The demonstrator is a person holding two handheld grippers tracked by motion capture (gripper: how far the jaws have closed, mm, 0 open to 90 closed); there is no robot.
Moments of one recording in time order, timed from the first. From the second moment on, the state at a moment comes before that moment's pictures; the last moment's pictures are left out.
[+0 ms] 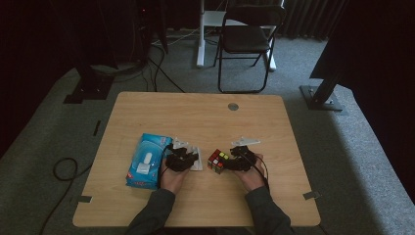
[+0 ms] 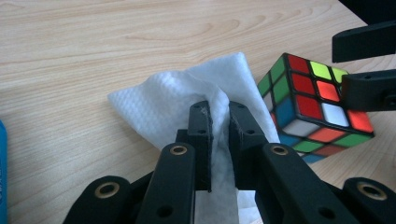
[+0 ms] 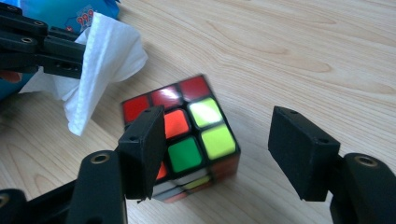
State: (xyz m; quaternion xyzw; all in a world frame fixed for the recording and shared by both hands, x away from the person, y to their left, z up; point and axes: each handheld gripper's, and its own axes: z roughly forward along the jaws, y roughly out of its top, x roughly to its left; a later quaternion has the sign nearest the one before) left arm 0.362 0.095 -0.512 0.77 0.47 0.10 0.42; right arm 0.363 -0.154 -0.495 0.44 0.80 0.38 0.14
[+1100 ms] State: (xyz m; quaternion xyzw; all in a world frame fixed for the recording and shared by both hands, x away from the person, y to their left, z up) left arm 0.362 0.081 -0.510 0.77 0.45 0.09 0.43; right arm 0.361 -0.156 -0.496 0.44 0.80 0.41 0.10
